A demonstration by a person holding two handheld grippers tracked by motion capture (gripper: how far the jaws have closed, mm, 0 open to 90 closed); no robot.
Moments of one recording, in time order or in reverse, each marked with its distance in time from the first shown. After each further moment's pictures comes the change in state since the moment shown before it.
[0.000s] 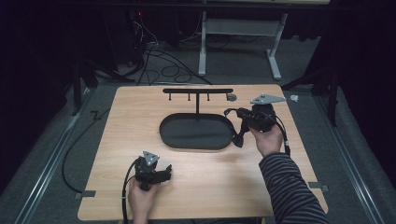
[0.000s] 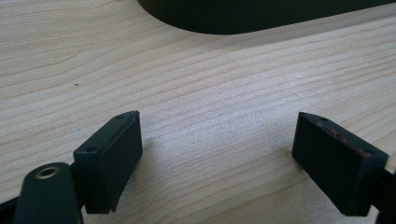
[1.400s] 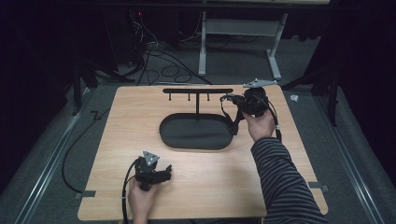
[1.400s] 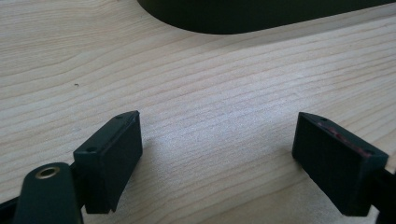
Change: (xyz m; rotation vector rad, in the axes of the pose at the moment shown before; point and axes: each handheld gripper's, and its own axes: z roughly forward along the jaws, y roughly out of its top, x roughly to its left) left arm 0.000 0.000 0.000 -0.001 0.000 0.000; right arm -0.010 0.038 0.028 0.019 -0.056 0.040
